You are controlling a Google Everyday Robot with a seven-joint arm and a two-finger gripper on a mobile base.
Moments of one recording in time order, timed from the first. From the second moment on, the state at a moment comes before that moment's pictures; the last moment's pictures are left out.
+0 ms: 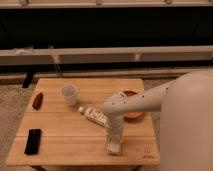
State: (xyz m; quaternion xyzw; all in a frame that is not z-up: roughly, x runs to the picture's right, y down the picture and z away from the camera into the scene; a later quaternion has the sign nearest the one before) arm 0.041 0.260 0.777 -0.29 0.32 0.66 0.61
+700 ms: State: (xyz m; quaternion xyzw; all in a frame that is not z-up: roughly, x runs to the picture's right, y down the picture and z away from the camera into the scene) arm 0.035 0.209 0.748 -0.29 0.31 0.64 0.64
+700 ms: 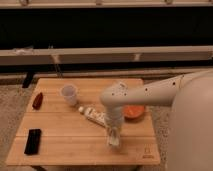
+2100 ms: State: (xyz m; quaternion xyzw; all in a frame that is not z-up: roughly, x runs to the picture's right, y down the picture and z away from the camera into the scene) arm 0.043 0.096 0.786 -0.28 0.28 0.66 0.63
